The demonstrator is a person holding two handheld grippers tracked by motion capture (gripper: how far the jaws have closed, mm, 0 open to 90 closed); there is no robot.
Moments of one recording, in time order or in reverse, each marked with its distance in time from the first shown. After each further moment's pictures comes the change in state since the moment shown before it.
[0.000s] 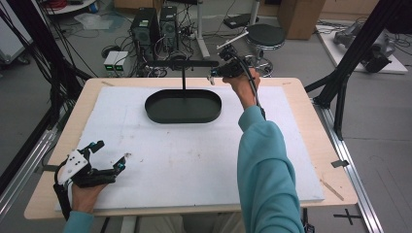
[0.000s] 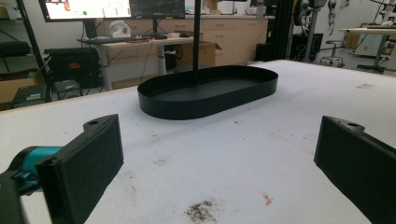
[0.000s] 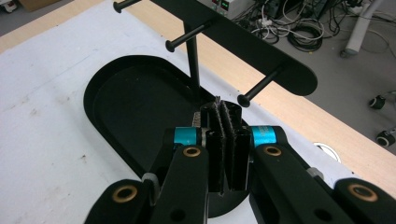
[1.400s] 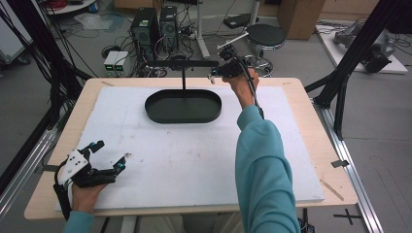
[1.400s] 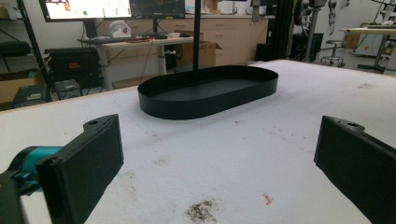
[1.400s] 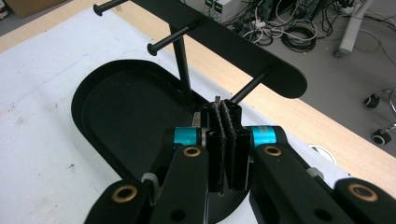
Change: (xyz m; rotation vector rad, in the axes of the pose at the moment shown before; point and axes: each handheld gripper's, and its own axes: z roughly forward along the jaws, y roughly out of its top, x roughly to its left) left arm 0.000 0.000 0.000 0.001 0.001 0.000; right arm -0.006 -0.001 0.008 -0.008 -0.020 0.019
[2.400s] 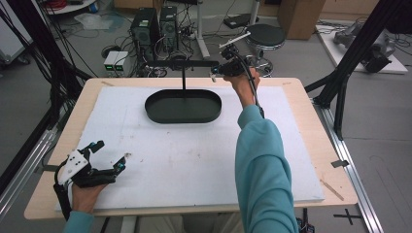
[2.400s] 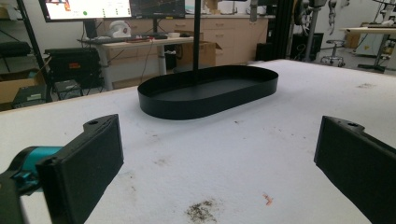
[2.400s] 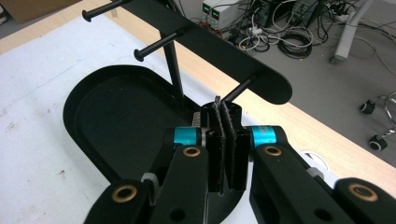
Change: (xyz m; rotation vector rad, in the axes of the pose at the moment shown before) left arm 0.000 0.000 0.000 0.002 0.001 0.001; right arm -0.009 -0.001 0.003 -0.033 -0.002 -0.005
